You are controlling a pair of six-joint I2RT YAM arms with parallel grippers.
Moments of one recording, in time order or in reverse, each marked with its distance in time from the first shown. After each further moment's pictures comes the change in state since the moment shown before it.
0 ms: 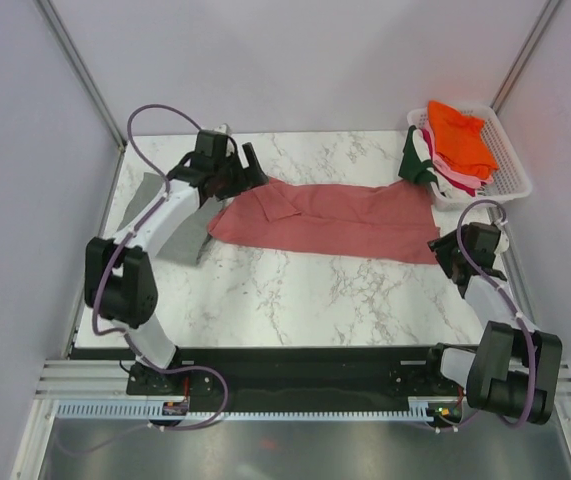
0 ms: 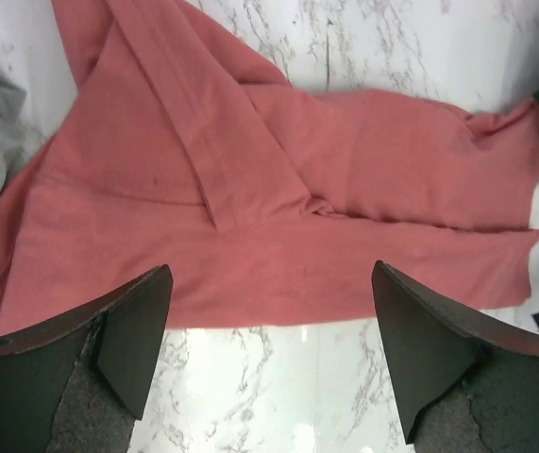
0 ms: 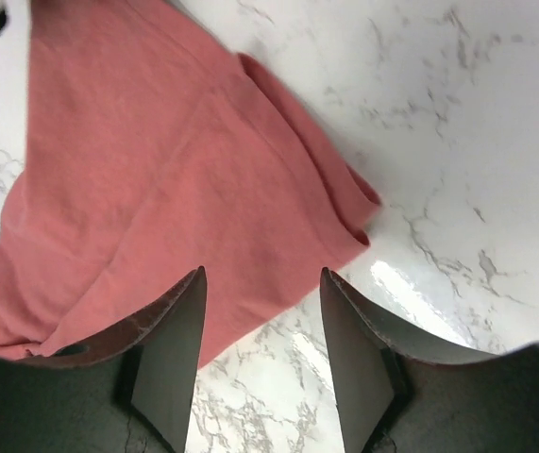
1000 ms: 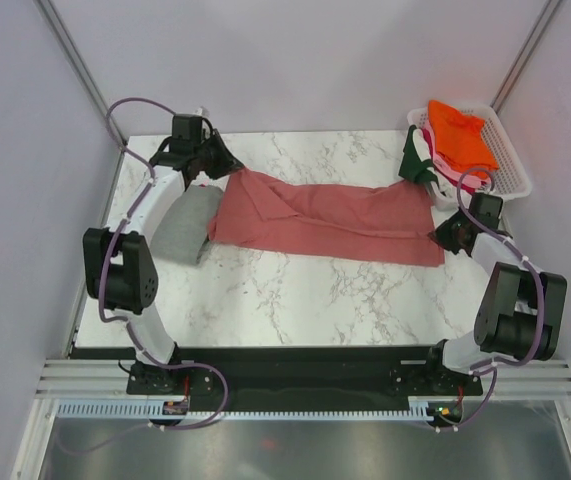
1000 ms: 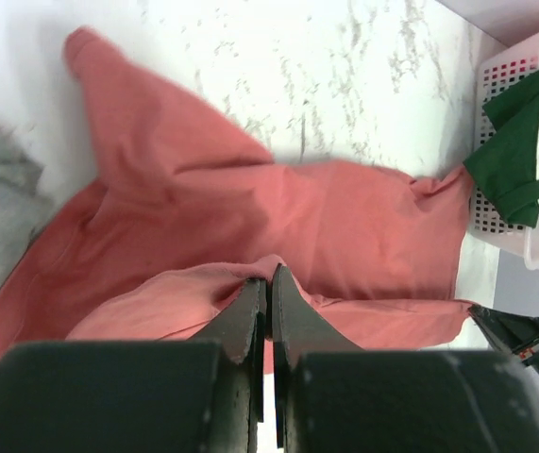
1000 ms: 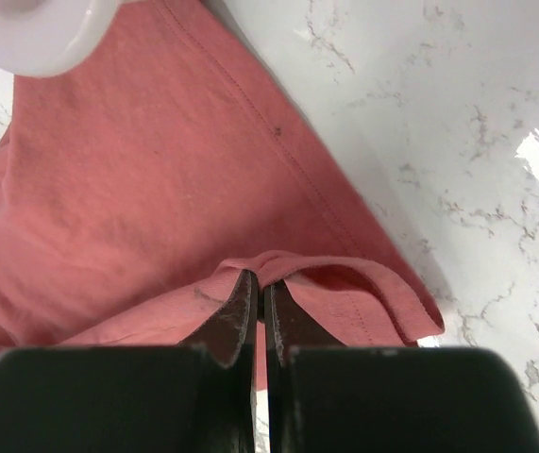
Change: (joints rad) left arm 0.137 0.003 0.029 0.034 0.158 -0.078; right arm -0.018 0.317 0.273 -0.113 -0.133 -0.175
